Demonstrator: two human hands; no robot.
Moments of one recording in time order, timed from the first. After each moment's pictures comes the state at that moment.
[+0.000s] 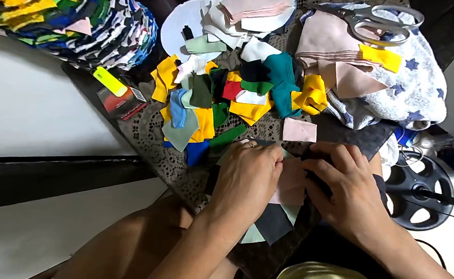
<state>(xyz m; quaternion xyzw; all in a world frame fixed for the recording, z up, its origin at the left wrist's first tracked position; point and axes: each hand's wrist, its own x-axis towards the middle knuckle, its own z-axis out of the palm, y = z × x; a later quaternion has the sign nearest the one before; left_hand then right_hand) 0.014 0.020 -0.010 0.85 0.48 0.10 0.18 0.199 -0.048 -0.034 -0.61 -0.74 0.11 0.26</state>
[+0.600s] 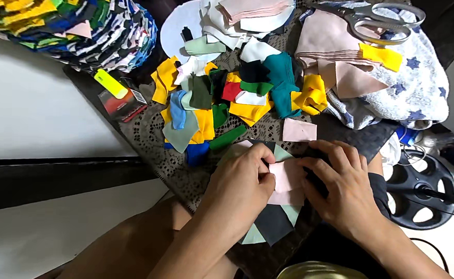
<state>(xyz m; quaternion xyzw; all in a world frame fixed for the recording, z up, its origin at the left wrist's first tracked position) 0.005 0.016 0.011 0.72 0.59 0.02 0.36 0.199 -0.049 -0.050 -0.61 -0.74 0.10 0.26</state>
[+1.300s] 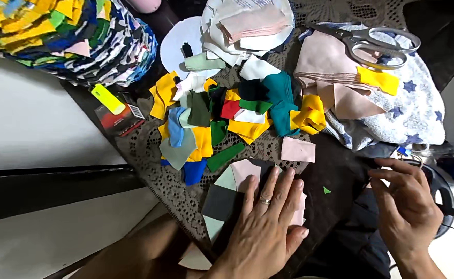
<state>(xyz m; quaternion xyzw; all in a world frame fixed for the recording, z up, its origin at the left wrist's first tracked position) 0.011 -0.036 -0.055 0.91 0.39 0.10 0.08 0.265 -0.066 -0.065 -0.63 -0.57 0.15 0.50</state>
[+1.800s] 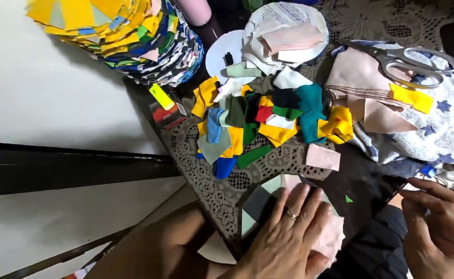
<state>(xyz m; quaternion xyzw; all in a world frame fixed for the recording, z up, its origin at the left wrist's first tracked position) 0.006 -0.051 -0.052 0.92 0.35 0.11 0.10 0.265 -0.072 -0.064 -0.62 -0.59 0.13 0.51</state>
